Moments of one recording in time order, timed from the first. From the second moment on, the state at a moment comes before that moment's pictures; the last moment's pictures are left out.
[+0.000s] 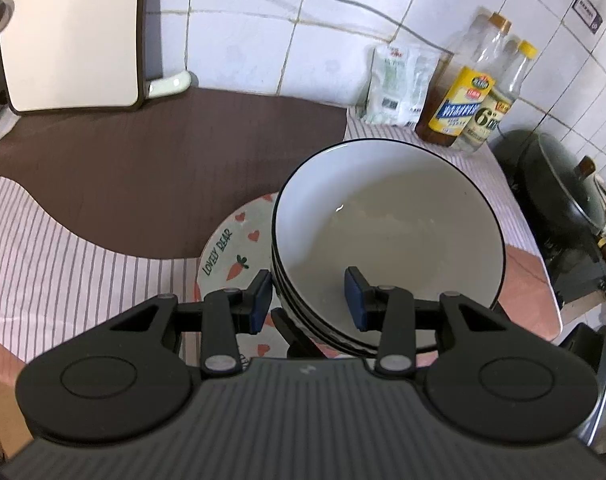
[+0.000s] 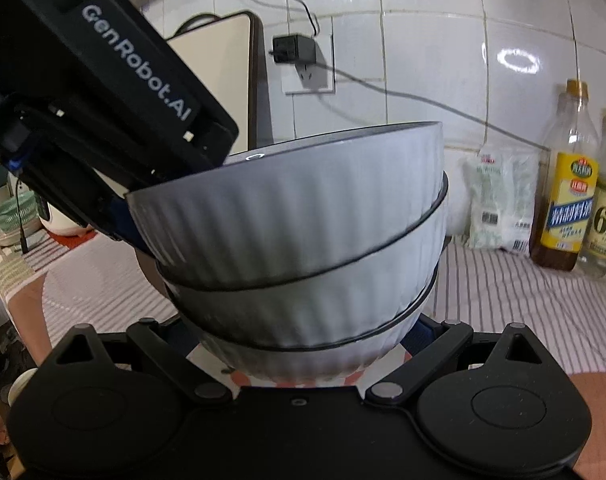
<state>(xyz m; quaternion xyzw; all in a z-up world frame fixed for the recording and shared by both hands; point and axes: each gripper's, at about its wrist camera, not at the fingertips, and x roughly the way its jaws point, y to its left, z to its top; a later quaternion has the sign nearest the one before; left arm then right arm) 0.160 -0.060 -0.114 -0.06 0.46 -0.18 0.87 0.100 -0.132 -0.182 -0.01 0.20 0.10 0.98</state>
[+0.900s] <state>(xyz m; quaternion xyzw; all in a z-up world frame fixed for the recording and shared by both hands) 0.172 -0.062 -0.149 -0.05 0.48 -0.17 0.86 0.128 -0.121 -0.213 -0.02 0.28 0.08 0.96</state>
